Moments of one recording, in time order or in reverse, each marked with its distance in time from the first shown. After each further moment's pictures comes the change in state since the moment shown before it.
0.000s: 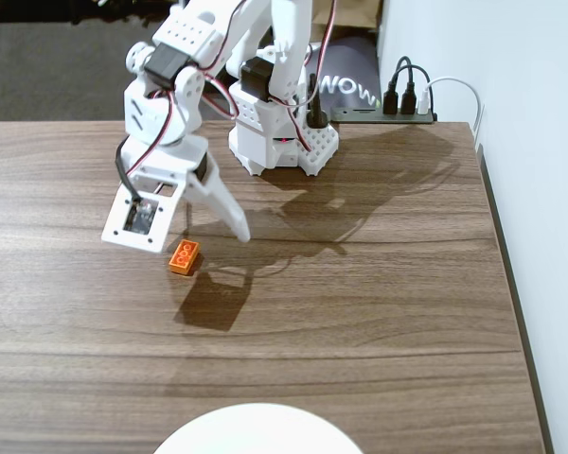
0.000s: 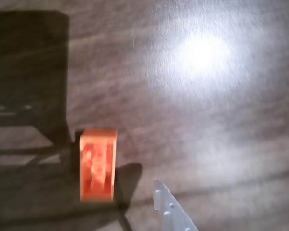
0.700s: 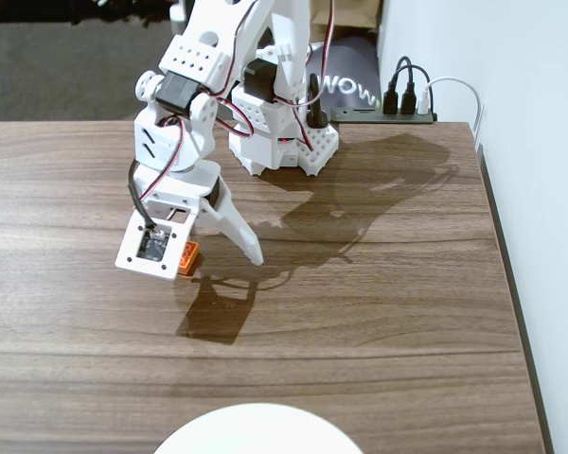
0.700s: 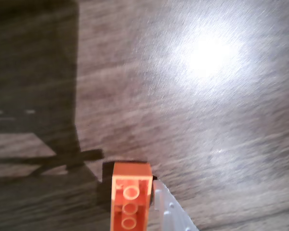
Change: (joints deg) arm -5.7 -4.7 1.6 -5.4 6.3
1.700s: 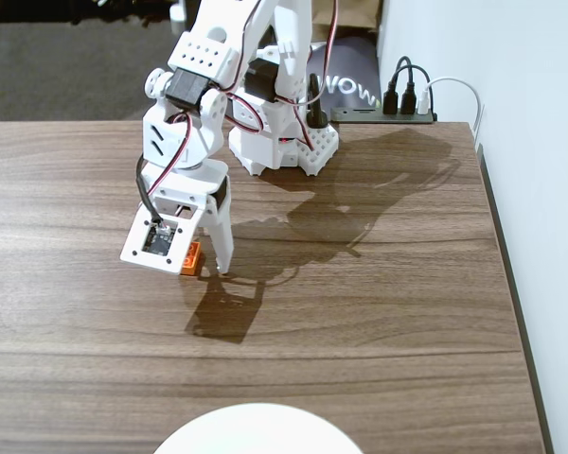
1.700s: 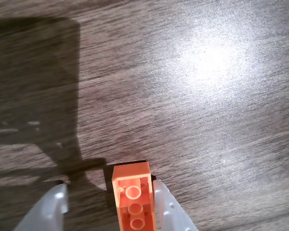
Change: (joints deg) arm -0.9 2.6 3.5 -2.3 2.5
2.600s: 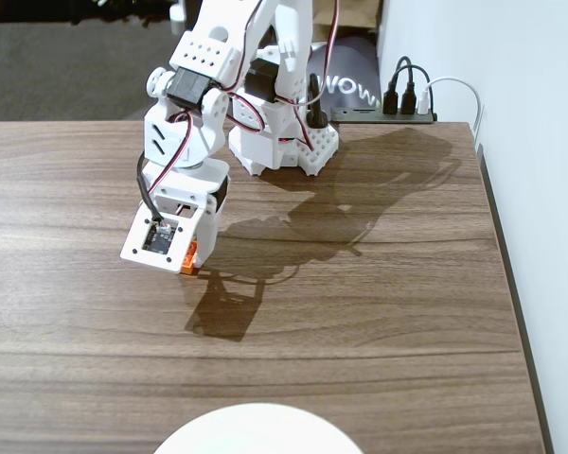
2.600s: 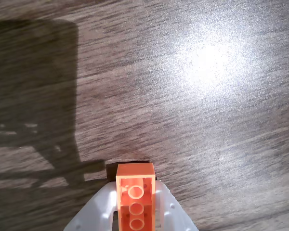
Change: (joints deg) arm -0.1 1.5 1.3 -0.3 0.4
